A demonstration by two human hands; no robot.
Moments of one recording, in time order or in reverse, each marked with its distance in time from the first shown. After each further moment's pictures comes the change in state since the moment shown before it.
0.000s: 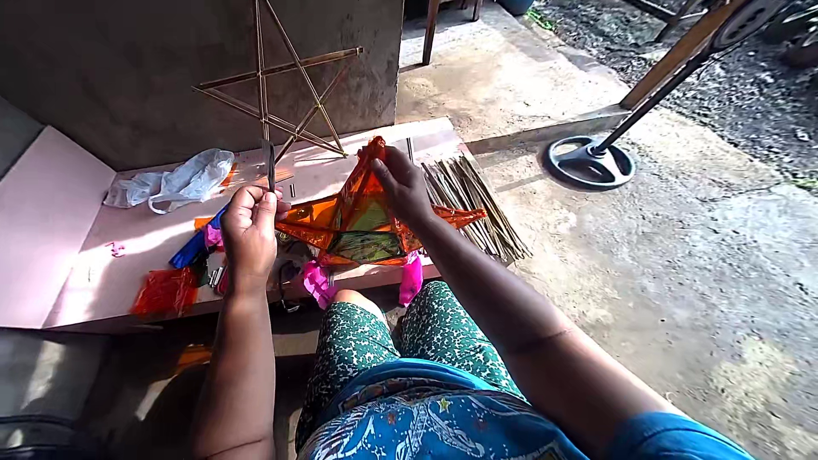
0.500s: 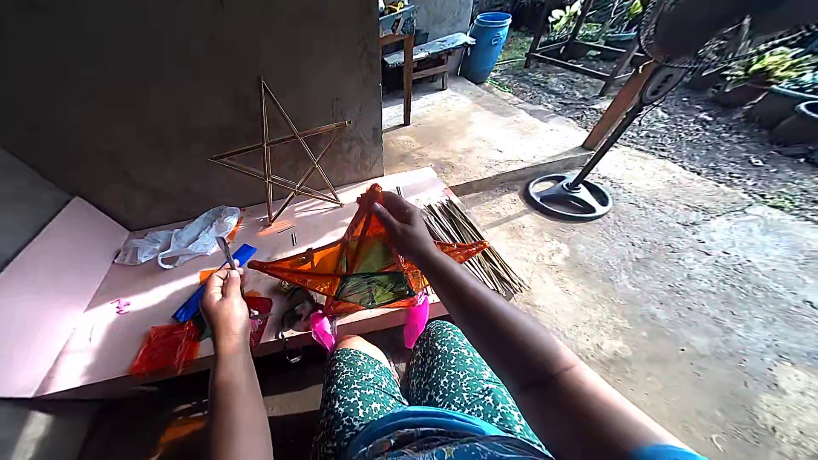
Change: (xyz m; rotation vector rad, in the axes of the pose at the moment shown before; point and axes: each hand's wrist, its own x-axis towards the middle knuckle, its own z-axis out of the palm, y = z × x) left_hand -0.011 -0.040 -0.041 0.050 0.299 -0.231; right_hand 0.006 -0.037 -0.022 0.020 -0.011 0.088
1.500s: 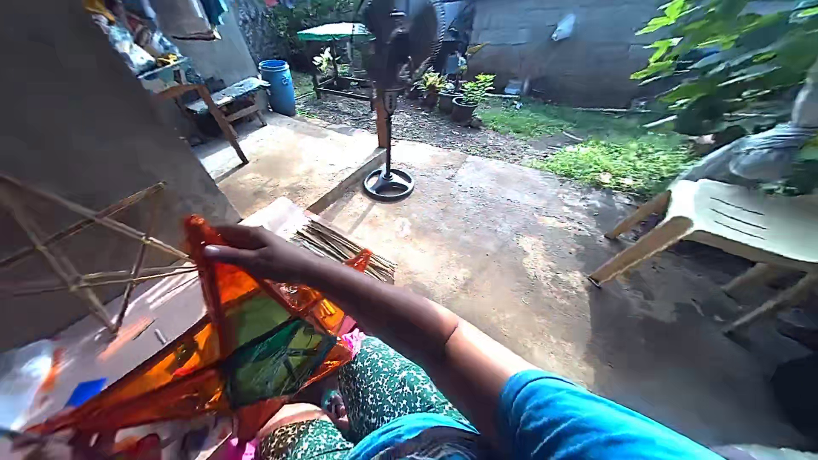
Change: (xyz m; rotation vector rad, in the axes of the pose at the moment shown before) left_hand 0.010 -0.023 0.026 -0.502 -0.483 -0.025; right_hand 0.003 -0.078 -0.065 0.101 -0.118 0.068
